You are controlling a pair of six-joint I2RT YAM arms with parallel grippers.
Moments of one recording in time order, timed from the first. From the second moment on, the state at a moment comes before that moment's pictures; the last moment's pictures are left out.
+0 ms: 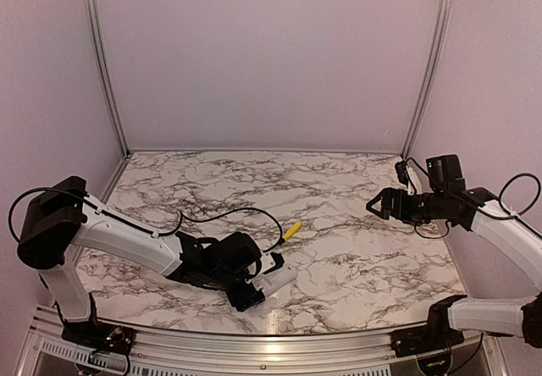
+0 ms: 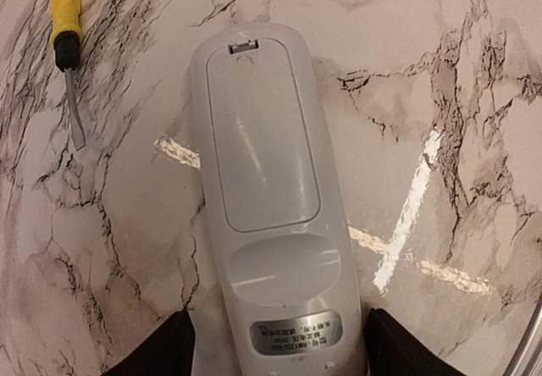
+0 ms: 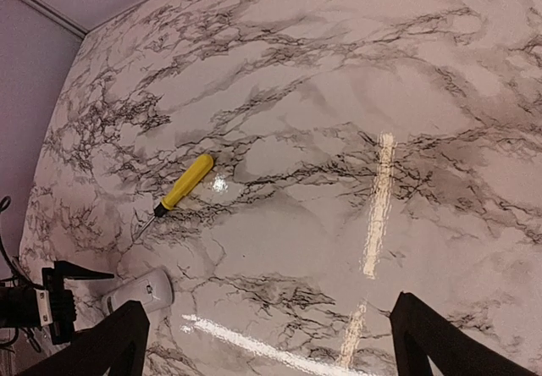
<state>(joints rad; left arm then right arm) -1.19 1.80 0.94 -0.14 -0.08 -0.03 0.21 1.01 0.77 -0.52 -0.37 0.32</state>
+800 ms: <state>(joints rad) -1.20 1.77 0.95 -0.15 -0.08 0.05 0.21 1.02 0.77 -0.52 -0.42 0.34</state>
